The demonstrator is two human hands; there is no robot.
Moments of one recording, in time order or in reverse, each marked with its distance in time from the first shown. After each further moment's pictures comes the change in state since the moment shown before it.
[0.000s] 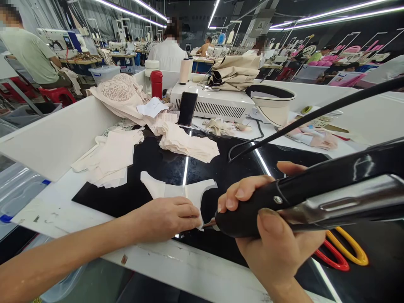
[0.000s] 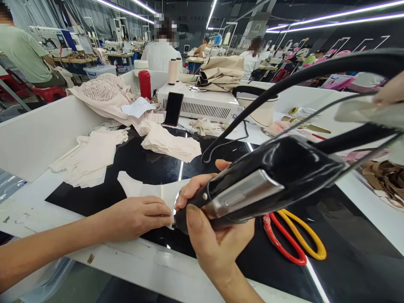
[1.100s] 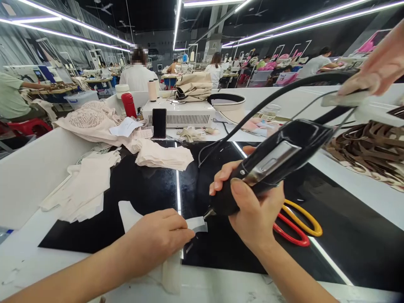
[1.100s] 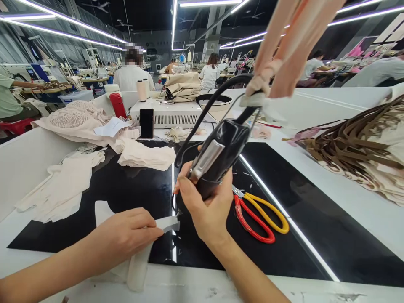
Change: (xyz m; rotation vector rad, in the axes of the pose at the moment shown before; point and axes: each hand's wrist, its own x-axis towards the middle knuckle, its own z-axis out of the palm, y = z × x) left_hand 0.026 0.010 -0.009 0.010 0.056 -0.013; right_hand 0.031 0.015 -0.035 -0.105 0.081 -0.107
